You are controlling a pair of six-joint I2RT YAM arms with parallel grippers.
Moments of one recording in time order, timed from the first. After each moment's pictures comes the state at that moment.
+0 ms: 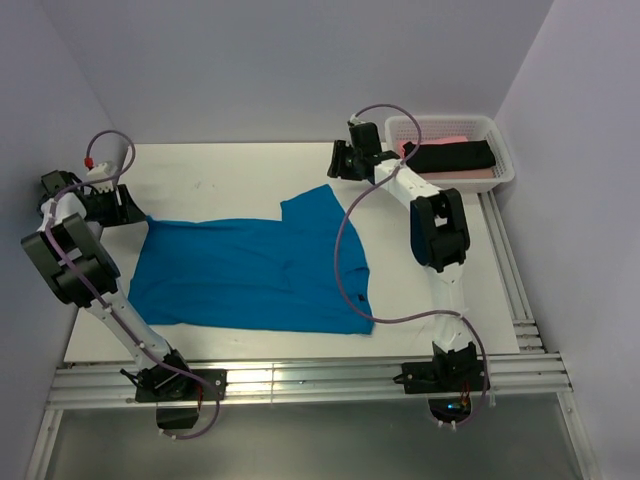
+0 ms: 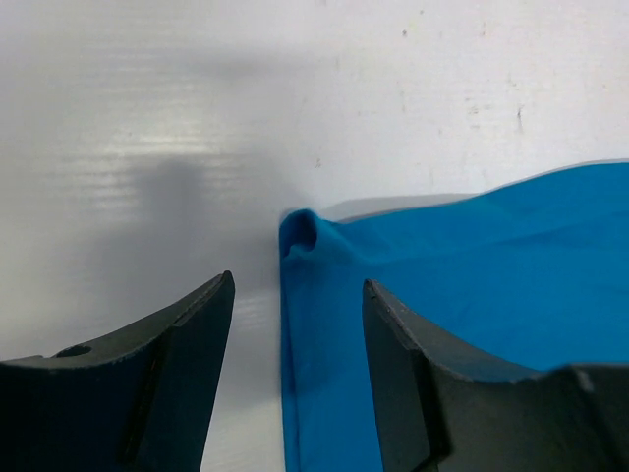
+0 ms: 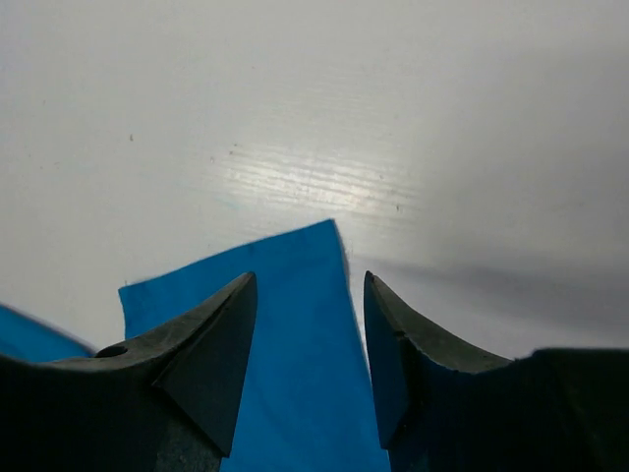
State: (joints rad) left arm 0.60 2.03 1.53 -0.57 0.68 0.40; right arm 0.33 2.25 1.85 -0.29 -0.11 0.38
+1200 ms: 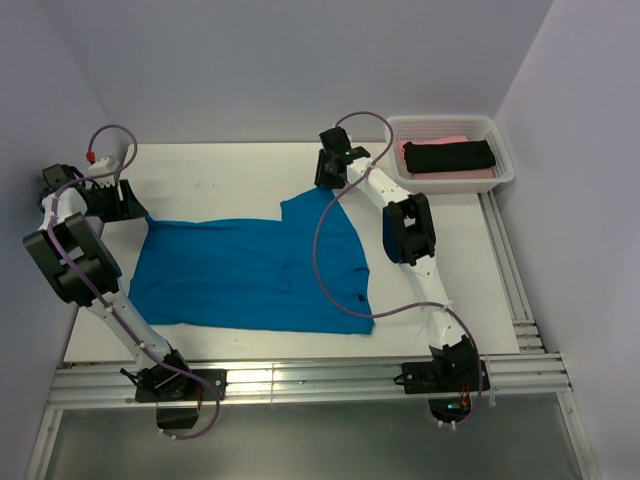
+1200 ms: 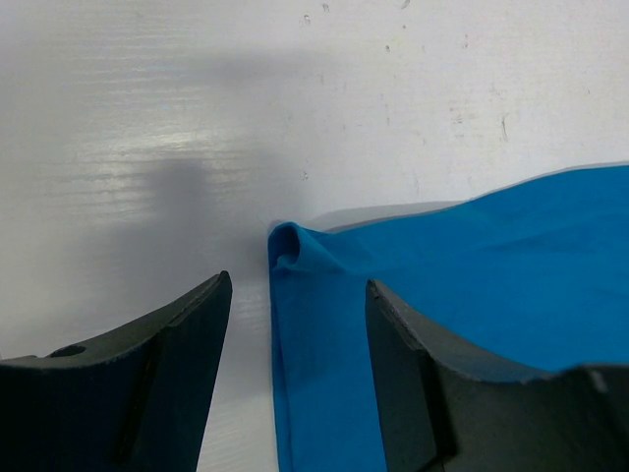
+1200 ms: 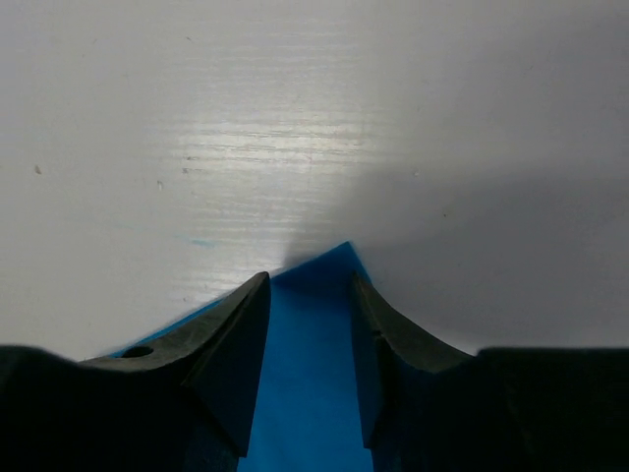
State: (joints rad) left arm 0.57 2.03 1.58 -0.61 0.67 0.39; right arm 0.42 2.59 2.34 -0.64 0.07 0.52
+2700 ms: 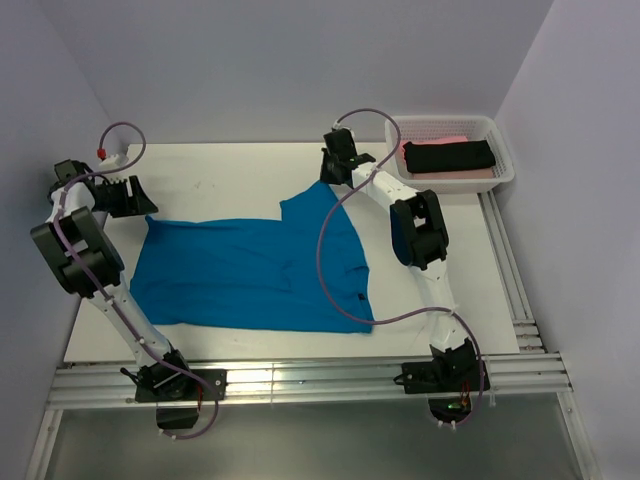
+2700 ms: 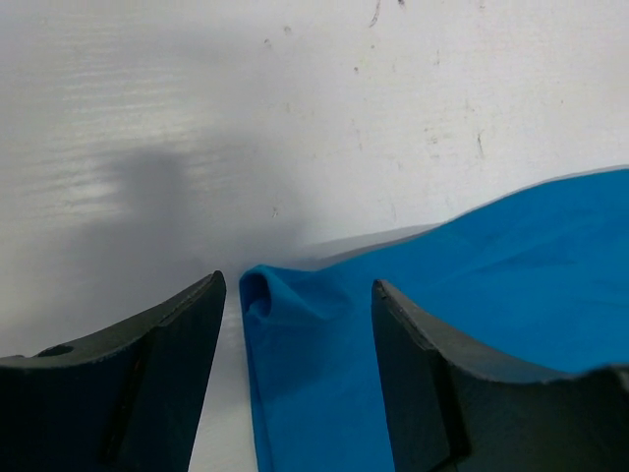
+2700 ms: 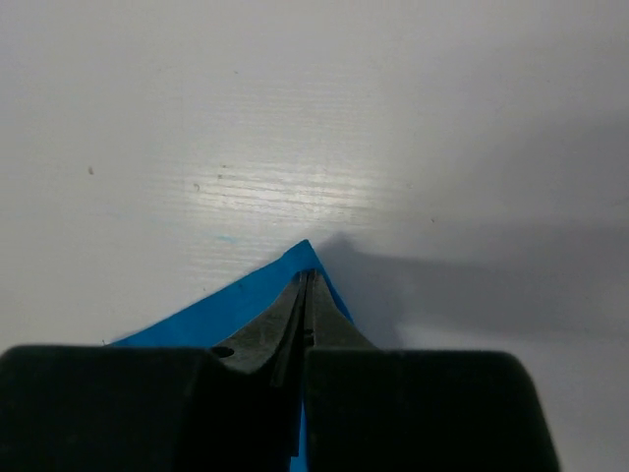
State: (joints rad) left arm 0.53 2.11 1.66 -0.64 0.72 0.39; right arm 0.42 2.41 2.04 -0.37 0.11 0.46
